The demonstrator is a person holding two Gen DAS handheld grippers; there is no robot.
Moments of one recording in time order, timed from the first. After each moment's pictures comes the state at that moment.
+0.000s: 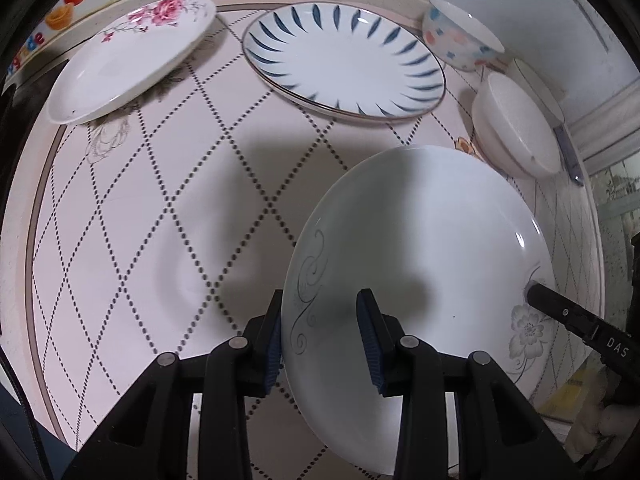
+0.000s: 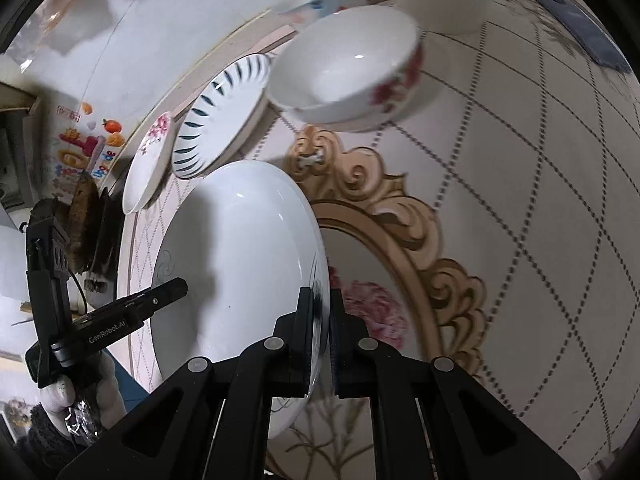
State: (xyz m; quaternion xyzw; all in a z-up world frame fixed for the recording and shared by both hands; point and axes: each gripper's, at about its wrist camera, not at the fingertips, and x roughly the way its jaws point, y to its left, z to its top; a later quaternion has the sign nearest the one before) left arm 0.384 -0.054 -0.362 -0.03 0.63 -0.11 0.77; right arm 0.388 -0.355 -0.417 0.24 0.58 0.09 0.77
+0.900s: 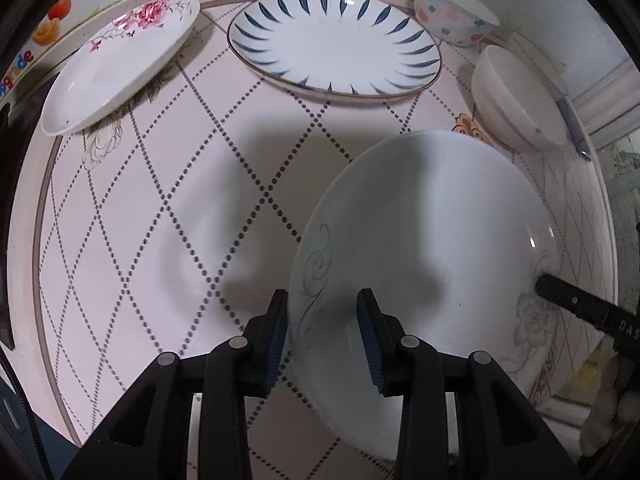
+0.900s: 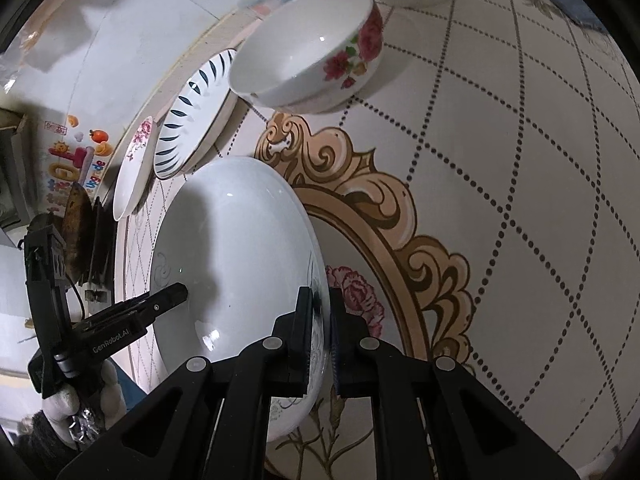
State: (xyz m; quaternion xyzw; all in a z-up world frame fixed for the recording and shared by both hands) left arm 0.387 -0.059 -0.361 0.01 0.64 -0.12 0.76; right arm 0.383 -0.359 -0.424 0.28 0.60 0.06 0.75
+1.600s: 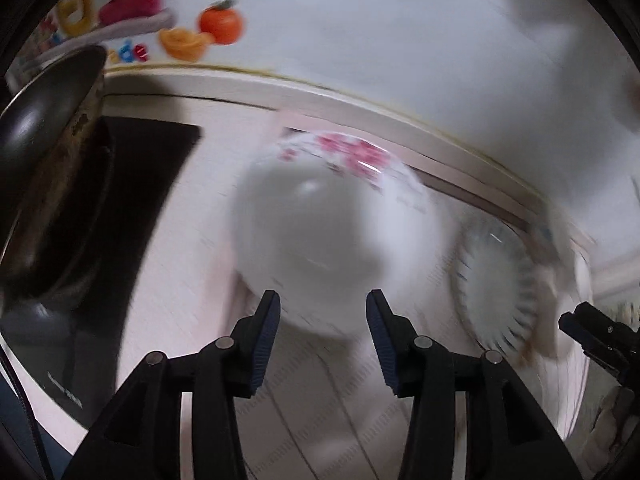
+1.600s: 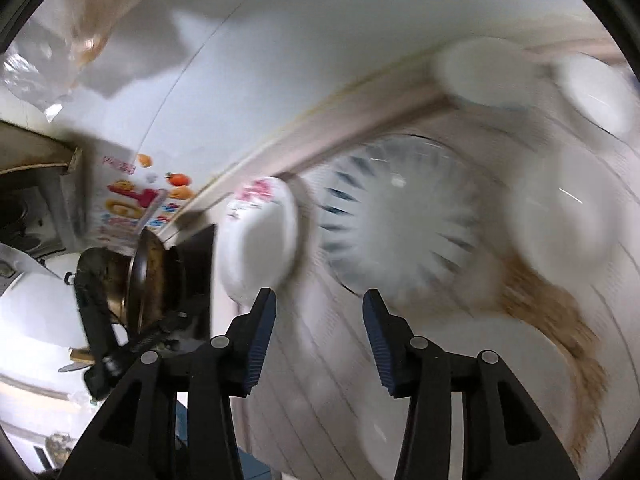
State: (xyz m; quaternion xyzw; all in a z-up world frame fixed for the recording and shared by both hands) left arm 0.535 0.158 -0.293 -0.12 0.57 -0.02 0.81; right arm 0.556 -0.204 -0.303 0.29 0.55 0.14 0.77
